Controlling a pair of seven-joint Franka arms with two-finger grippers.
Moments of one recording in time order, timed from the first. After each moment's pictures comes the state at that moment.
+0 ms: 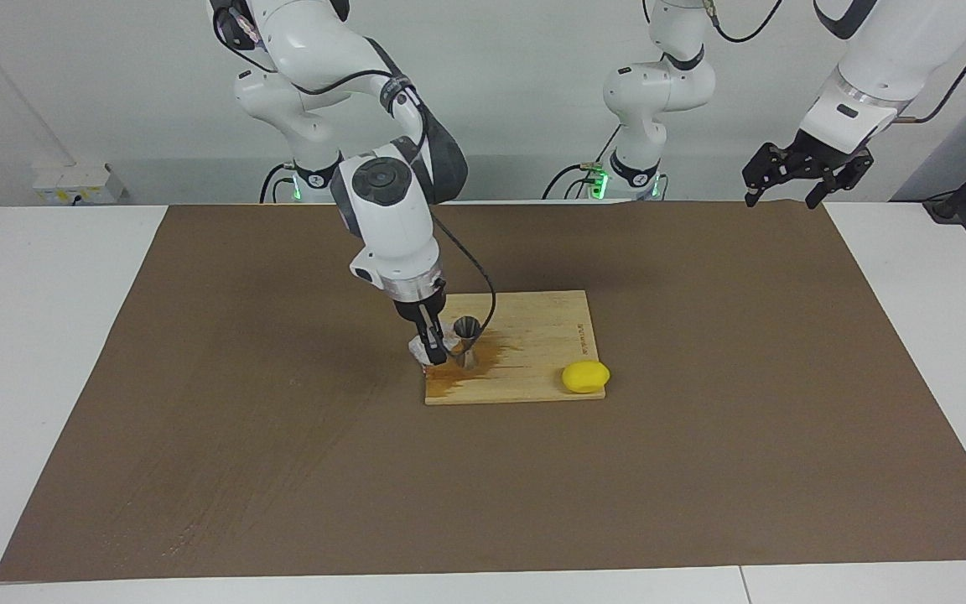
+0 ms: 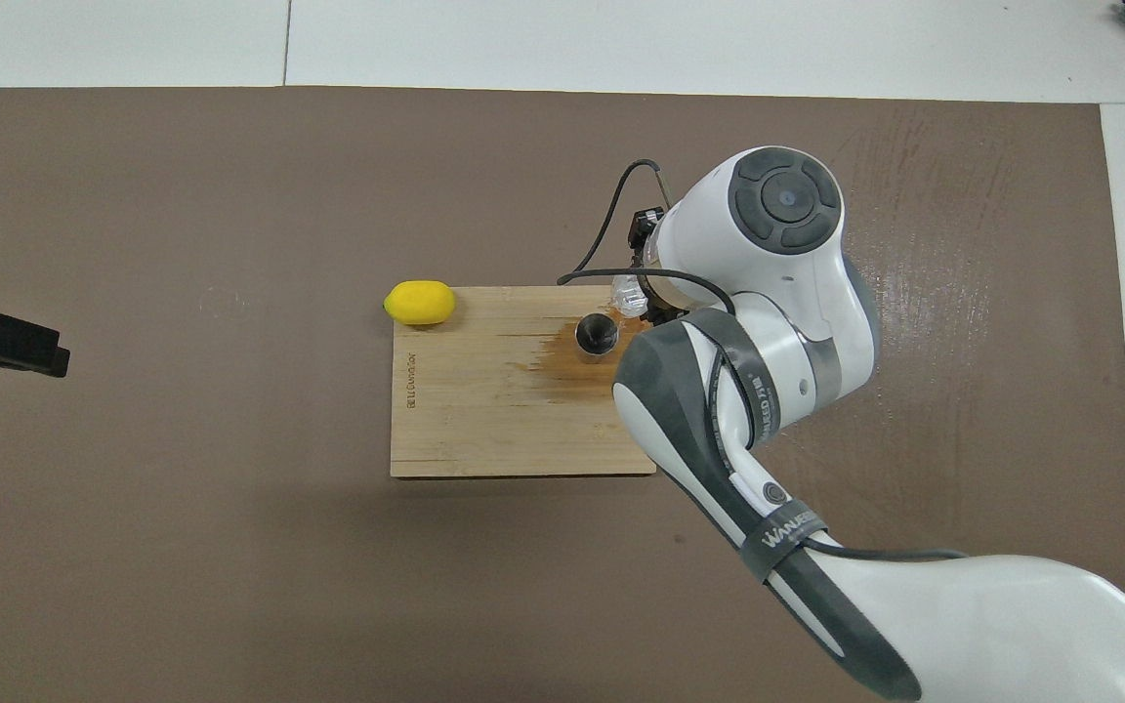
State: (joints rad) left arm 0.06 -0.07 -0.09 -1.59 -0.02 1.46 0.08; right arm 0.37 0.38 0.08 -1.60 0.01 2.10 1.75
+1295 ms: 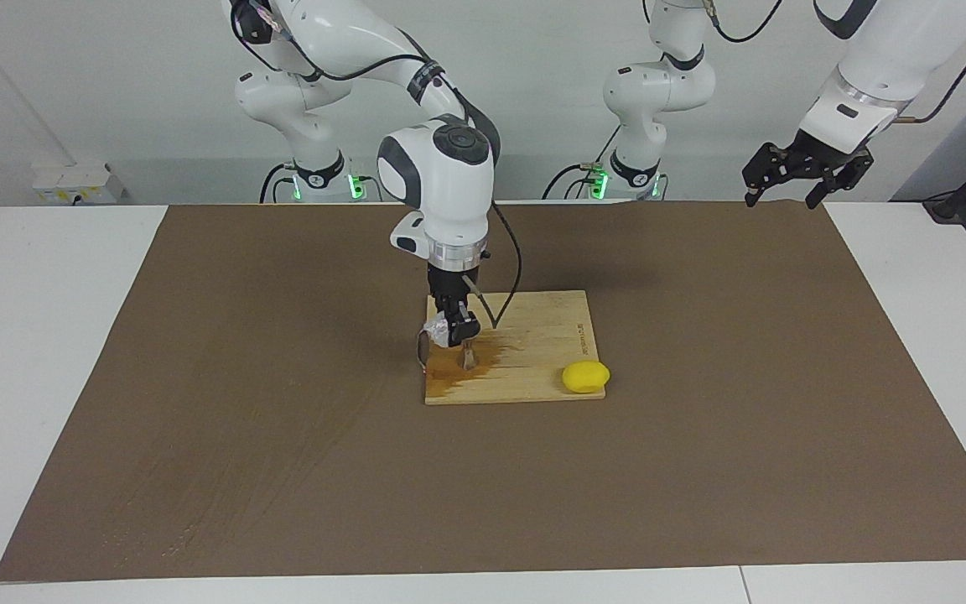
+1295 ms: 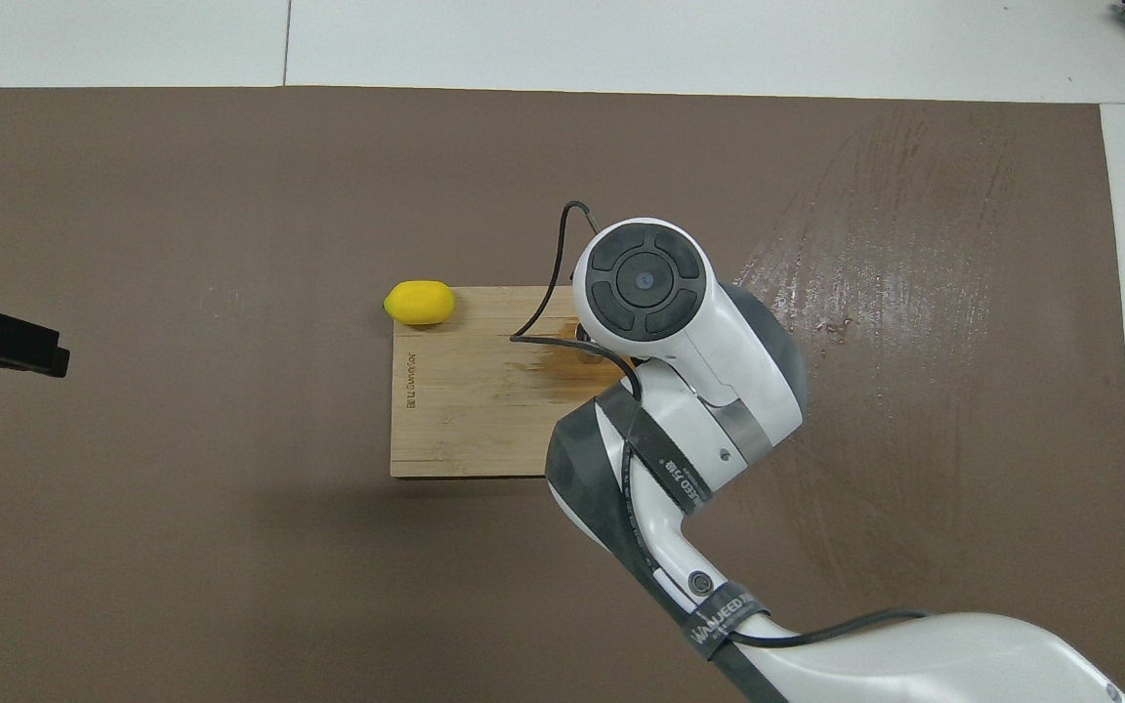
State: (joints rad) left arm 0.06 -0.07 -0.09 -1.59 -0.02 1.46 0.08; right arm 0.47 0.34 0.08 -1.61 -0.17 2.03 1.86
